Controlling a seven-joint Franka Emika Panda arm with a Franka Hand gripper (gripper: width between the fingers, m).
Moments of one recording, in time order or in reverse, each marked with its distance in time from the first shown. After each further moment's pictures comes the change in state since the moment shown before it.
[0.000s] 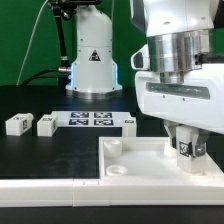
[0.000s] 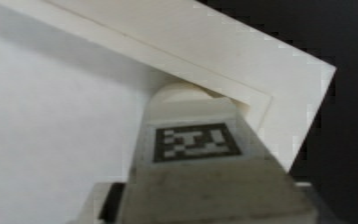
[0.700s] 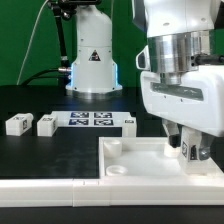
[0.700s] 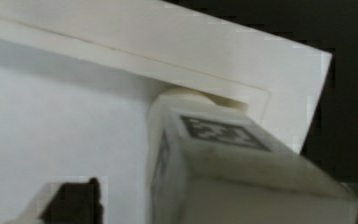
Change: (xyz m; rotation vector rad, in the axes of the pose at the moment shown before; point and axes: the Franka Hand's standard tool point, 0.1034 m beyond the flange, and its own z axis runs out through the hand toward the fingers) arm 0.000 0.000 0.000 0.001 -0.002 -0.050
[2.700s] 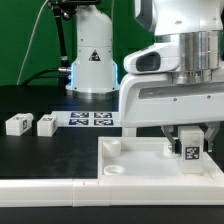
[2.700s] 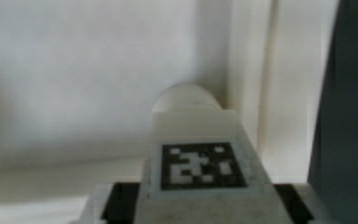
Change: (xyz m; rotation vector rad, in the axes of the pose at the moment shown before) arm -0.004 -0.003 0.001 -0.025 0.000 -0.877
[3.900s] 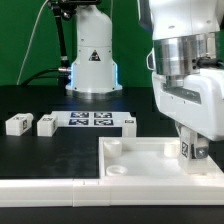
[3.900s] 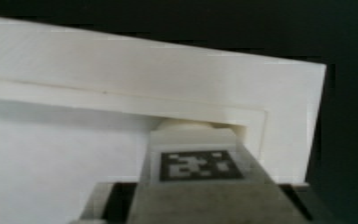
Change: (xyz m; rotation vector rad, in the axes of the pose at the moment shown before) arm -0.006 -0.004 0.003 0.029 -0.031 1.196
